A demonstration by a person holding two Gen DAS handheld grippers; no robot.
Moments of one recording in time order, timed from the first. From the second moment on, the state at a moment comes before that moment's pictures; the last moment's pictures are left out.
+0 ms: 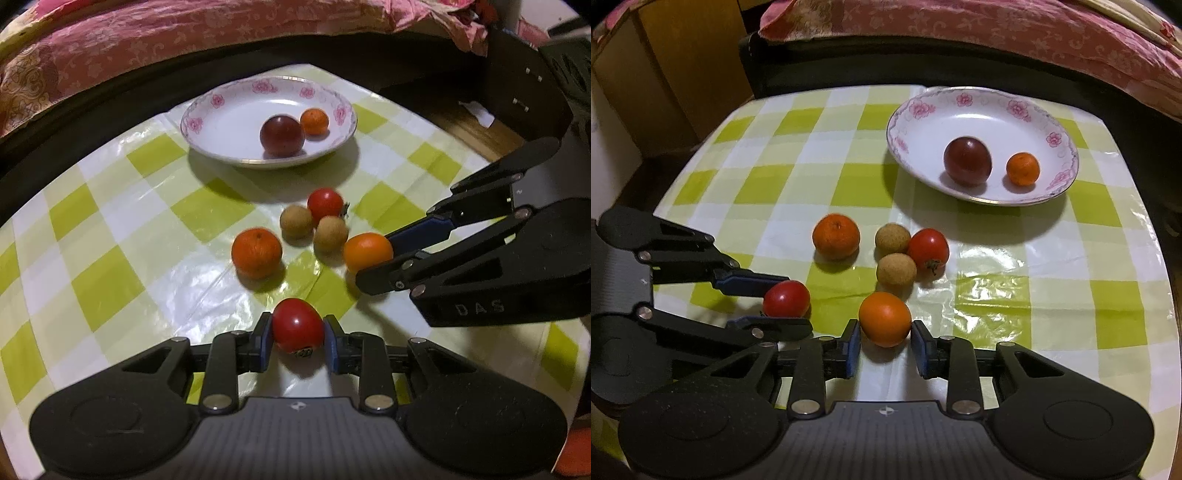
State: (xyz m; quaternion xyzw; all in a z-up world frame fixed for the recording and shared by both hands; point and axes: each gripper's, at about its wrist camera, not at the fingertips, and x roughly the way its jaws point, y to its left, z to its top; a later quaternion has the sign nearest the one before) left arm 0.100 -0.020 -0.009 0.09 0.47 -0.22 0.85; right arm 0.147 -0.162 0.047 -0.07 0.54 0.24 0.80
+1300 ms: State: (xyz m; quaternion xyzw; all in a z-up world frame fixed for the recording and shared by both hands) left arm 0.211 -0.049 0.011 0.08 0.42 -0.17 0.89; right arm 0.241 -0.194 0.050 0.01 0.50 0.17 0.85
